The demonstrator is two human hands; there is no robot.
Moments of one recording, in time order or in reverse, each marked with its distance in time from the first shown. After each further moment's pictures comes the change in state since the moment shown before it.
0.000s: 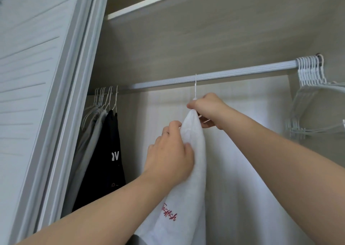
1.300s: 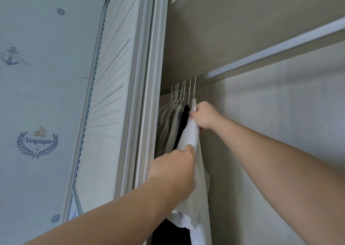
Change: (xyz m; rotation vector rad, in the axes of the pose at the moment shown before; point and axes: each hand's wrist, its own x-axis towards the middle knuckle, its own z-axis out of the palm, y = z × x) left_hand -0.010 -0.128 -0.060 0.835 -0.289 -0.280; right_hand 0.099 0.002 0.249 -0.061 -0.339 -0.309
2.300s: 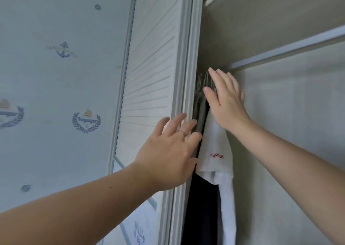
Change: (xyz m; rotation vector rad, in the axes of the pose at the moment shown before) left_hand -0.122 -0.072 -0.055 0.328 0.289 0.313; right_hand -0.142 -0.064 -0.008 -0.160 0.353 -0.495
